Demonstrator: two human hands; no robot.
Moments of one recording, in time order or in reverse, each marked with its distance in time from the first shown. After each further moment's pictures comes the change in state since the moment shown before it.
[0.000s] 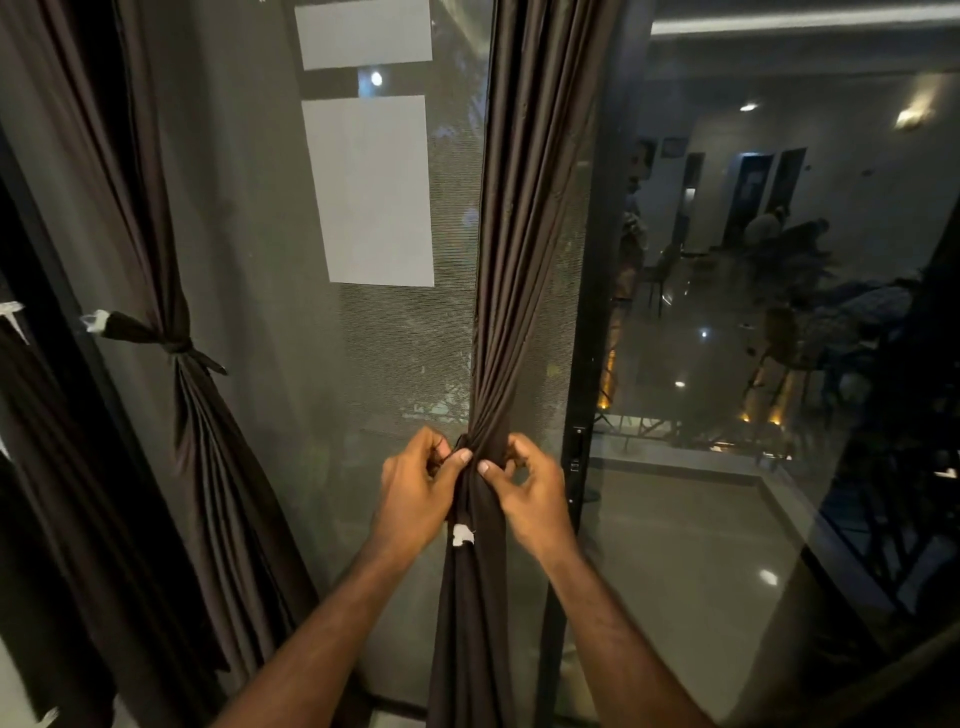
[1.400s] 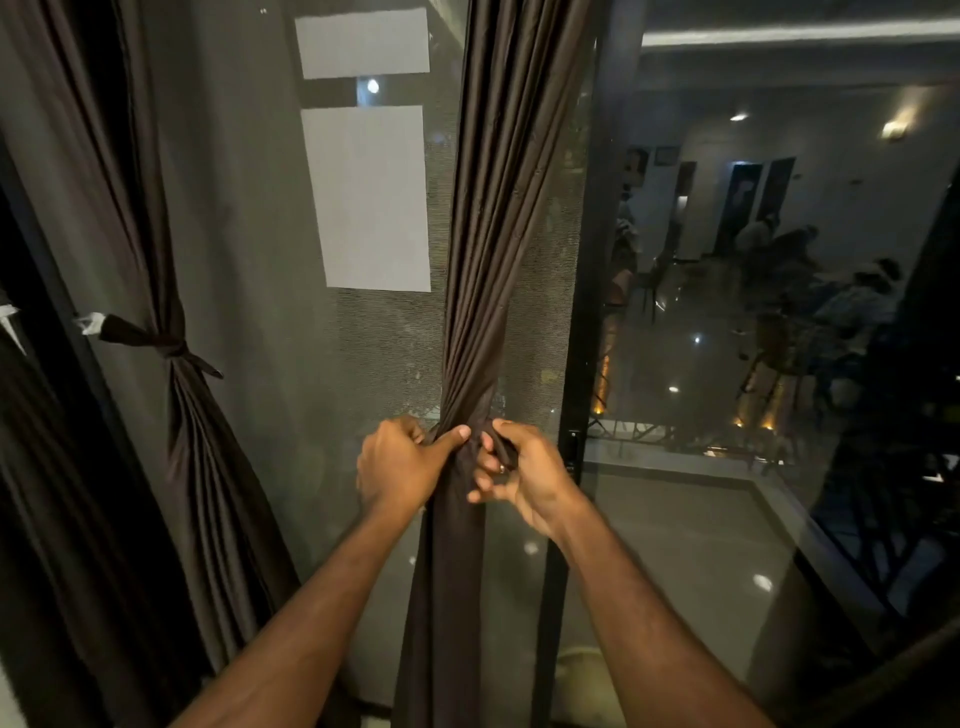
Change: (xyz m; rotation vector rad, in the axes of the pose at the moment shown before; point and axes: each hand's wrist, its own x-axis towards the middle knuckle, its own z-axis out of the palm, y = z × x) left_hand 0.029 0.027 -0.014 0.278 0.094 -0.373; right_hand 0.025 -0.053 -0.008 0.538 -0.274 0.570
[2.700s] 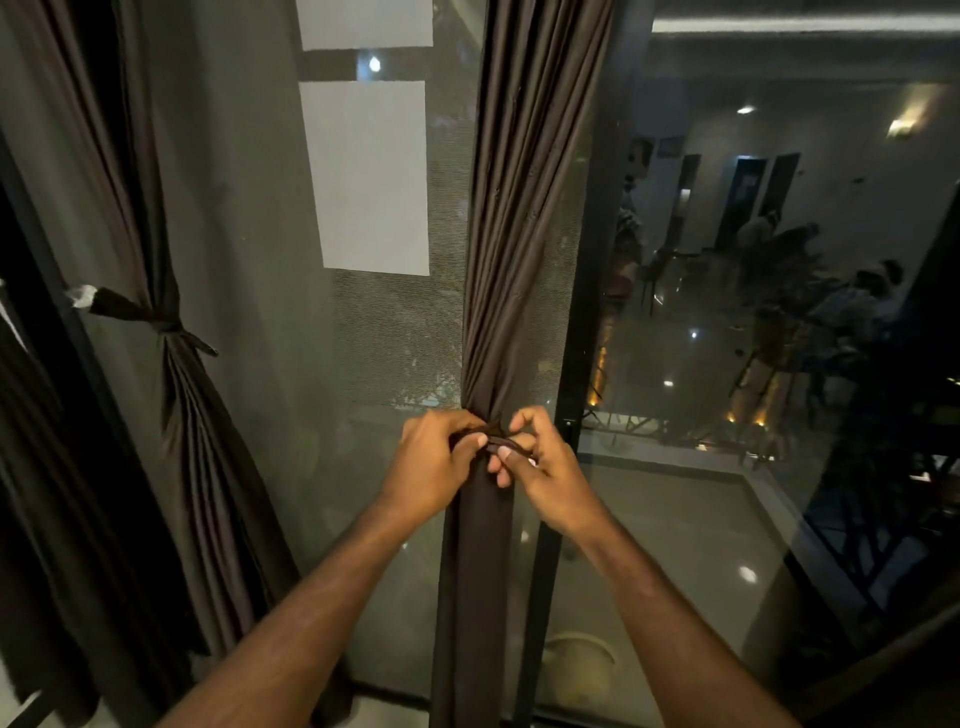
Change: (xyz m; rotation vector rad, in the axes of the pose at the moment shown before) left_hand -0.014 0.007 0.009 -0.086 -0.273 0.593; right_hand -0.013 0.023 -0.046 -0.577 0.023 -0.476
